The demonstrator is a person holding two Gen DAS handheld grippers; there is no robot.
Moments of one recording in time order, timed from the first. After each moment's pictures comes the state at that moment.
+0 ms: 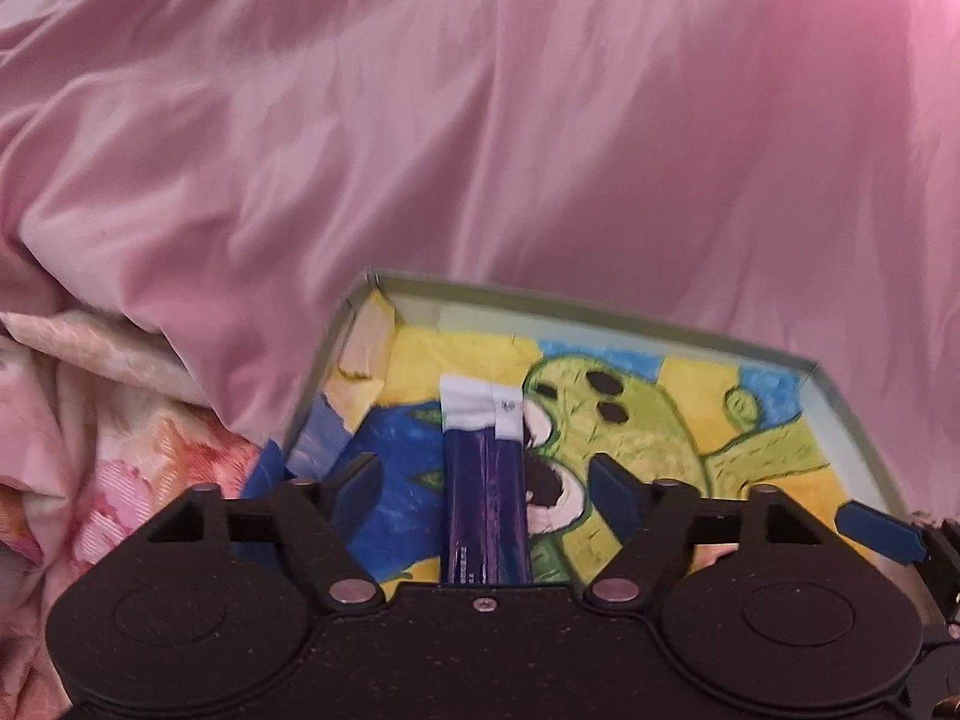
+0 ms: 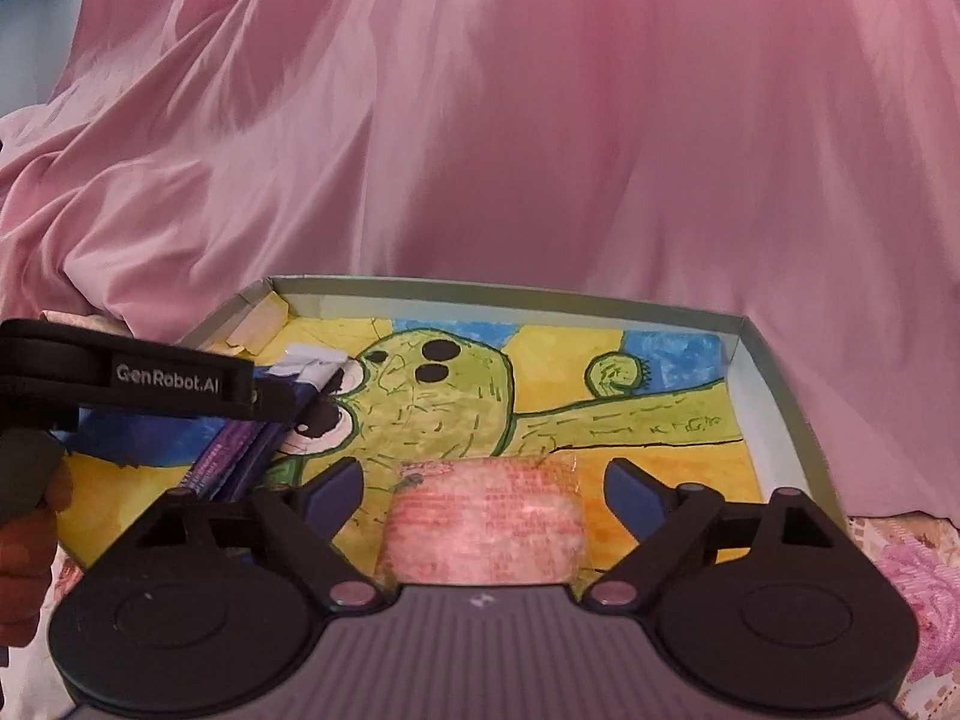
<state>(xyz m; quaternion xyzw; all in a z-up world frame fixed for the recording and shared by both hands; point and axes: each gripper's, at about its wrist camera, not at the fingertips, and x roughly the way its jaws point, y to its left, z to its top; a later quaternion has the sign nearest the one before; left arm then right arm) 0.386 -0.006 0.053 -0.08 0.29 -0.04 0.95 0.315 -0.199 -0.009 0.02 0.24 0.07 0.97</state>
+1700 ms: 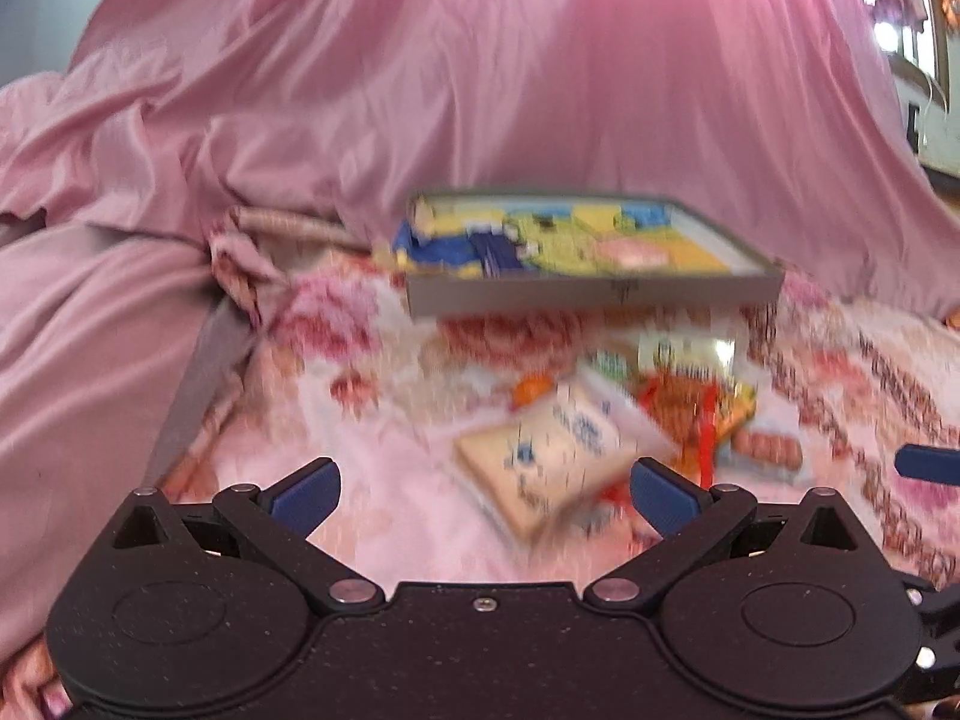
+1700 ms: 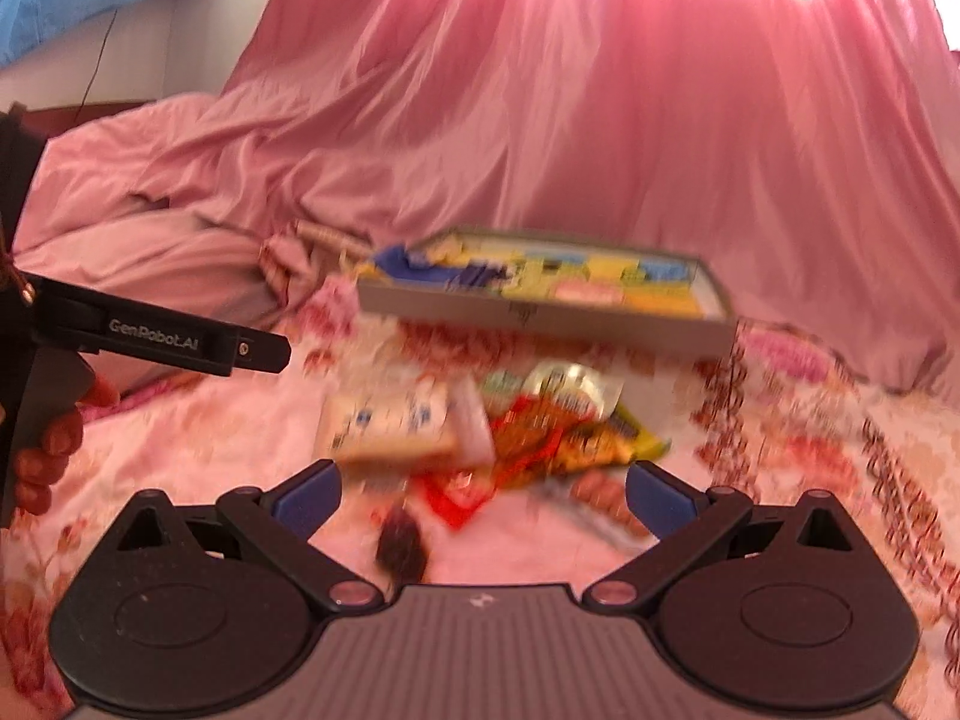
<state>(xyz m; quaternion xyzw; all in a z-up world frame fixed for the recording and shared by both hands) 0.067 0.037 0.011 0.03 0.27 -0.07 0.96 -0.014 -0.156 -0.039 0.00 0.20 0.10 0.97</state>
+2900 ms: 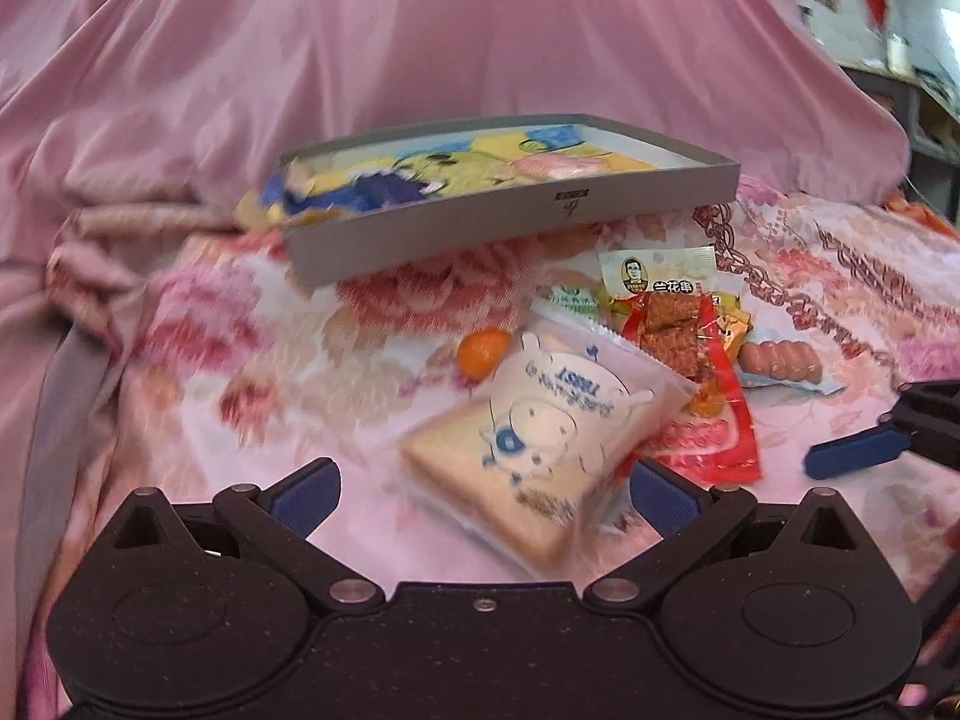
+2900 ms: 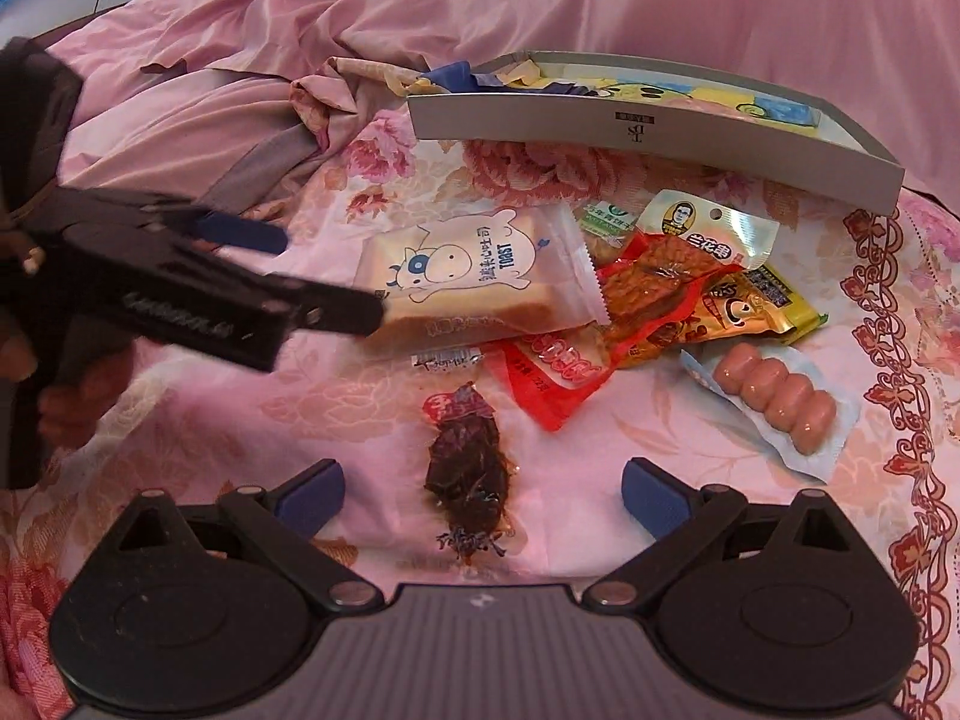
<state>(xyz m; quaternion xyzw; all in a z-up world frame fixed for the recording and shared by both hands) 0.149 0.039 -0.042 0.12 0.28 -0.20 0.93 0.060 -0.124 -0.090 0.00 0.34 0.18 0.92</state>
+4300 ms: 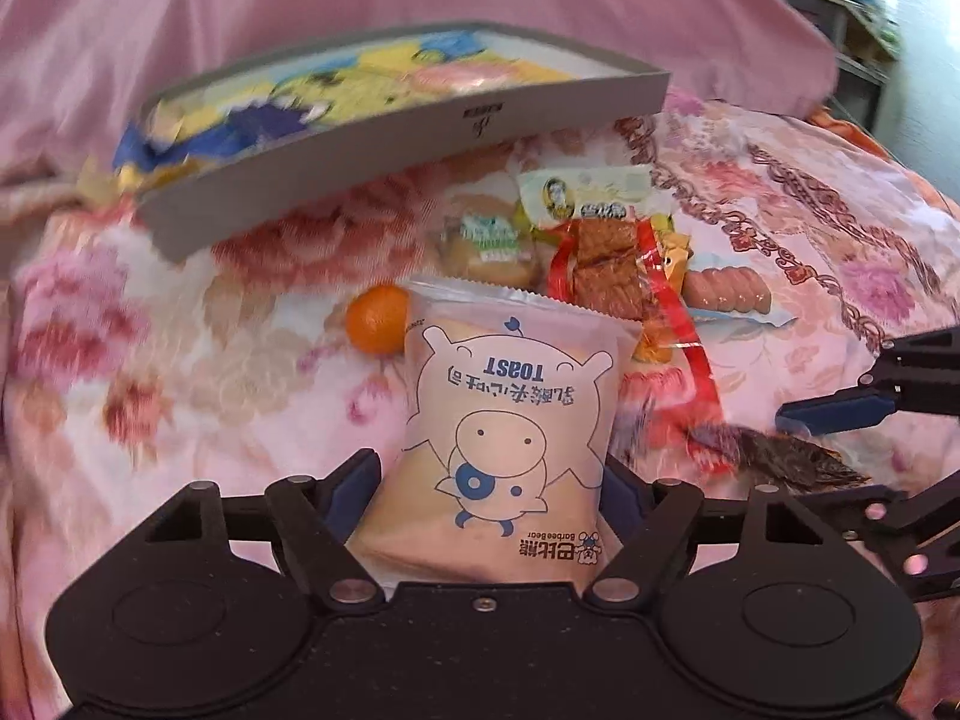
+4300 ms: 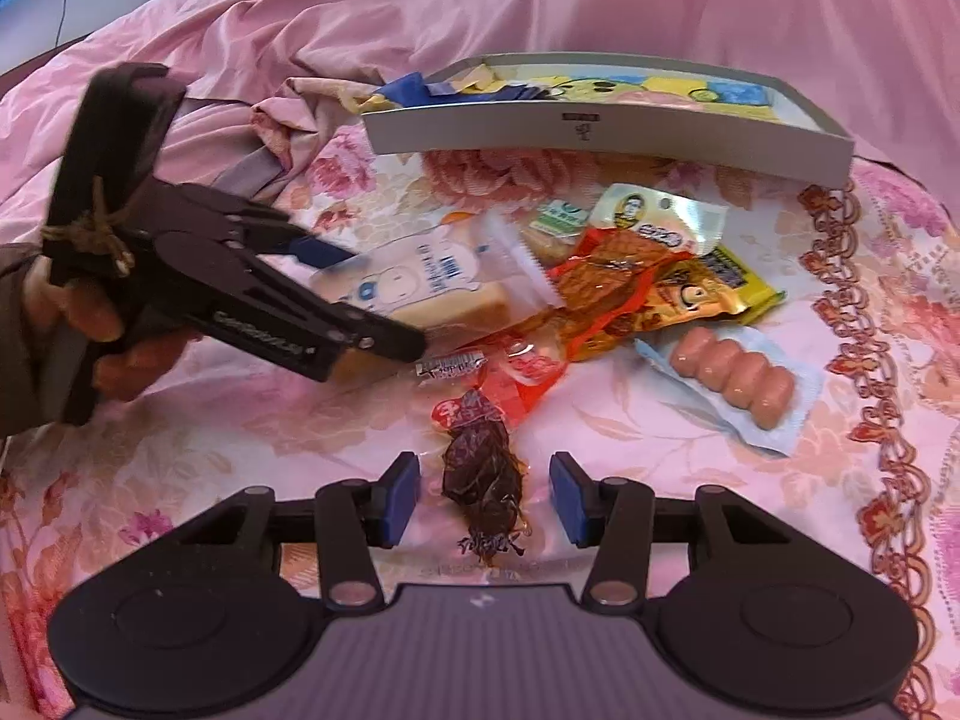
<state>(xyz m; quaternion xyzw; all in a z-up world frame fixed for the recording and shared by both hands) 0.185 0.022 -0.049 0.13 0.38 -0.29 0.87 0.054 -0.139 -0.083 0.03 0.35 0.14 0.93</state>
